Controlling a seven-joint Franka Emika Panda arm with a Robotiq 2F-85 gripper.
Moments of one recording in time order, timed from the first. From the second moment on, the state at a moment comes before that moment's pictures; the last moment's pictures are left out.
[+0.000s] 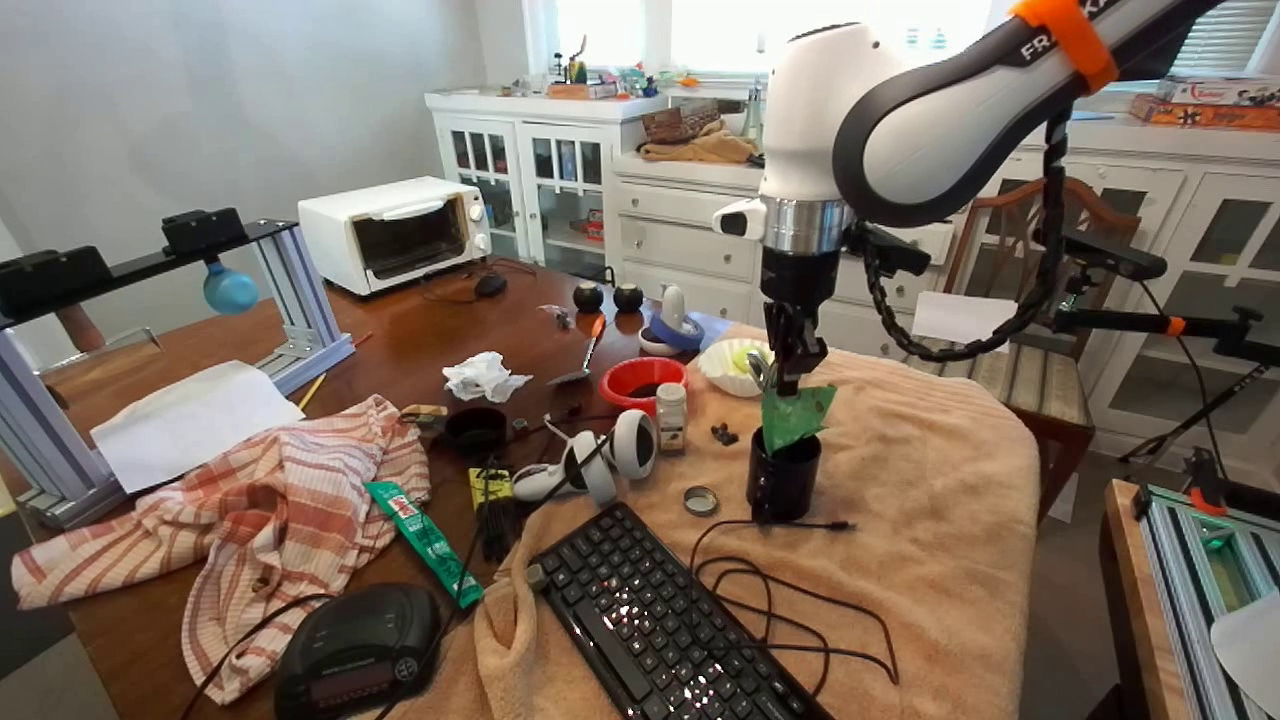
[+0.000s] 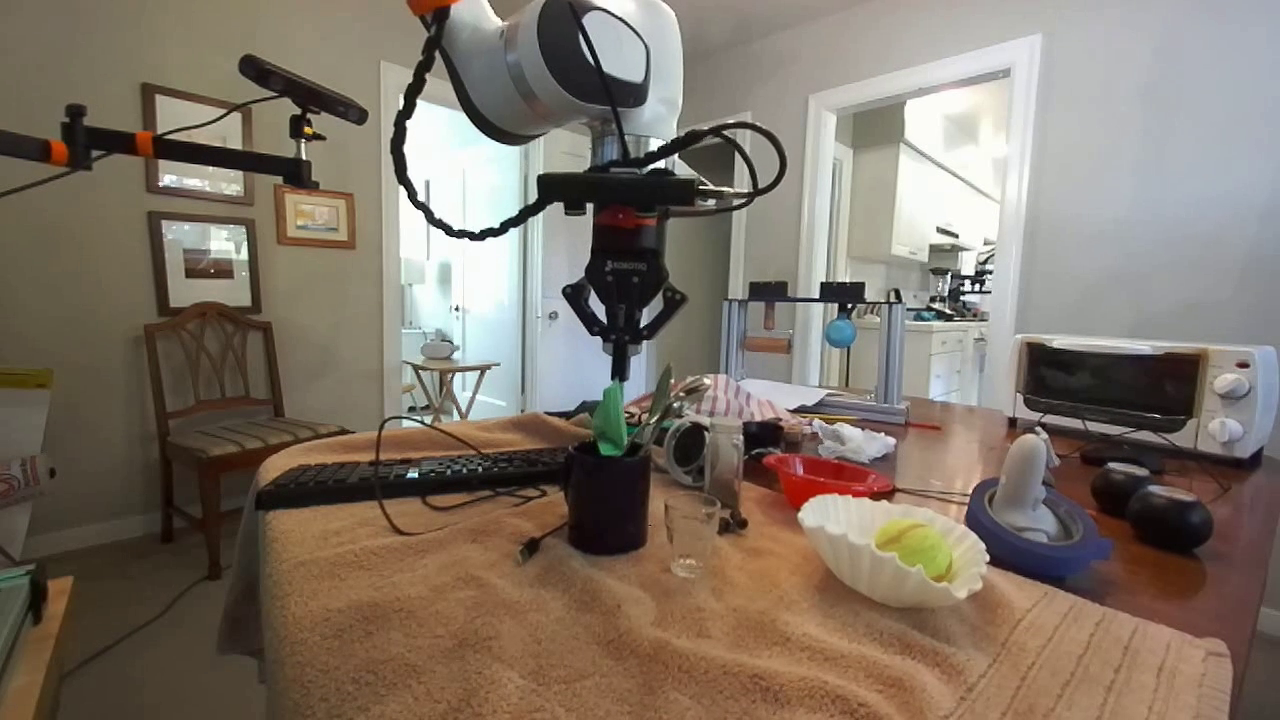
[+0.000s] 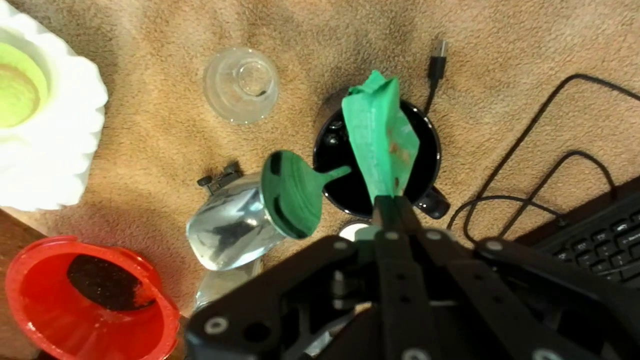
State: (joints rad) arm 0.02 0.05 0.02 -2.29 -0.04 2.30 -0.60
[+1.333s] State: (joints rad) arm 0.00 0.16 0.07 -2.34 0.06 2.40 -0.68
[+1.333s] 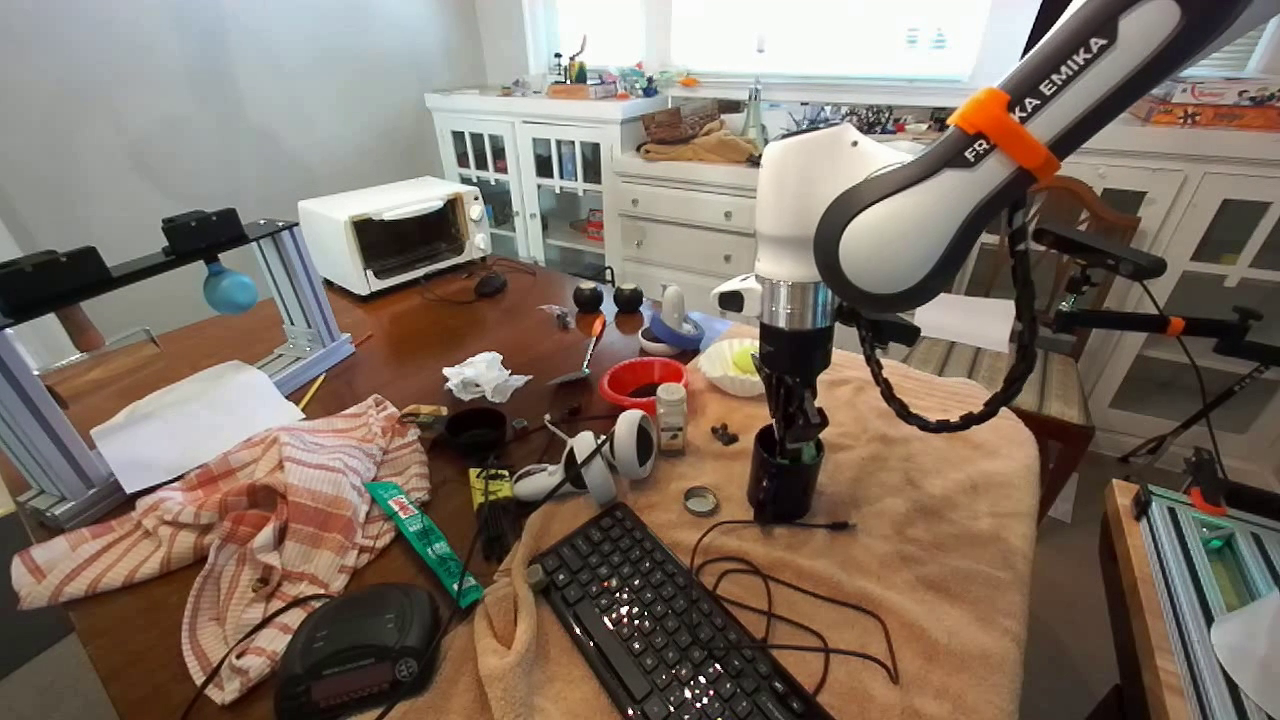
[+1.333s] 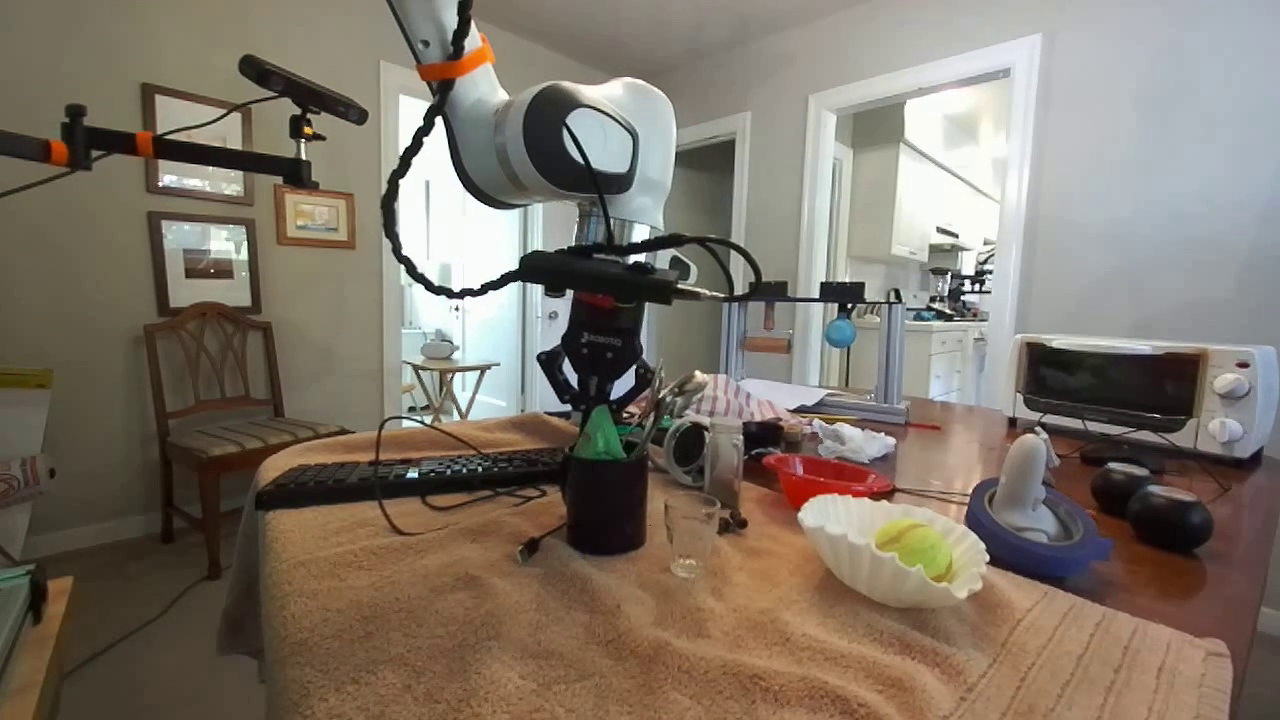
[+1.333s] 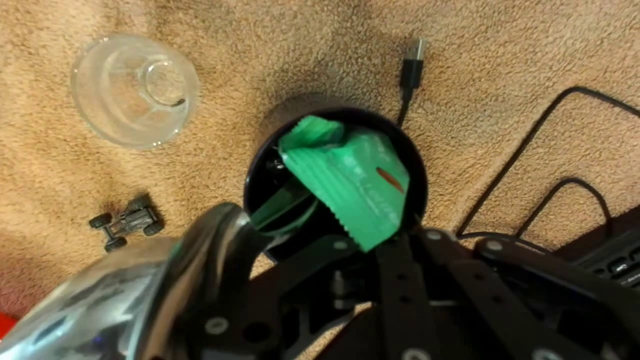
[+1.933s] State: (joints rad) arm 0.01 0.08 0.08 -2.34 0.06 2.41 -0.68
